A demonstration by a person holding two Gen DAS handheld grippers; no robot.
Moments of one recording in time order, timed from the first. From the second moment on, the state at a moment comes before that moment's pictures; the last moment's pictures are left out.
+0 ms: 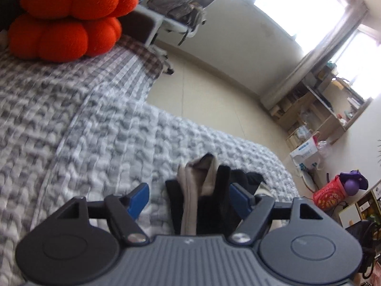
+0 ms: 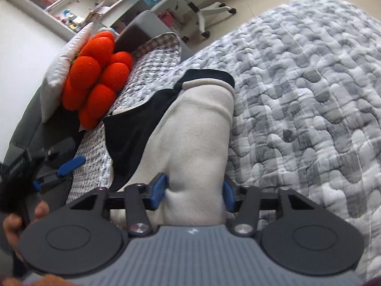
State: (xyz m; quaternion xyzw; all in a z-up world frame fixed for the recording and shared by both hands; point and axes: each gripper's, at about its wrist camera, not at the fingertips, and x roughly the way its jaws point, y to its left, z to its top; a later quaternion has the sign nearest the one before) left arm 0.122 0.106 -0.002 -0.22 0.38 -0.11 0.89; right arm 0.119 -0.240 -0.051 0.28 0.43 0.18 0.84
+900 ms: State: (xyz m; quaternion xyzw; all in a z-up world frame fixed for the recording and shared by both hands) left arm 0.124 0.144 -0.051 -0.35 0.41 -0.04 0.84; right arm 0.161 -0.078 -0.048 -0.07 0.33 0.26 0.91
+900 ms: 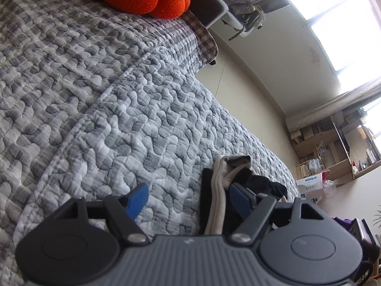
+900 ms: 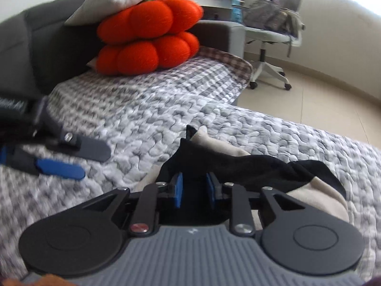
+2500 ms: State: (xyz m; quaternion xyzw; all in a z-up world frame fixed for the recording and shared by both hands) left arm 0.113 0.134 -0.056 -0.39 0.42 -0.08 0.82; right arm 0.013 -0.044 -0.059 -0.42 0.16 0.31 0.84
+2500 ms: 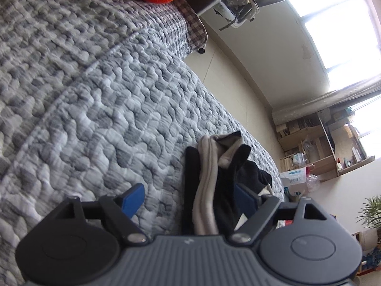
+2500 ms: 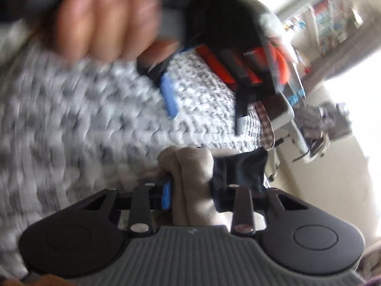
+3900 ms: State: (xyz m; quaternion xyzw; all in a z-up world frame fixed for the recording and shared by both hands) left arm 0.137 0.089 -0.078 -0.38 0.44 -0.14 0.80; right arm 0.026 -0.050 -0.047 -0.40 0.16 0.32 0.84
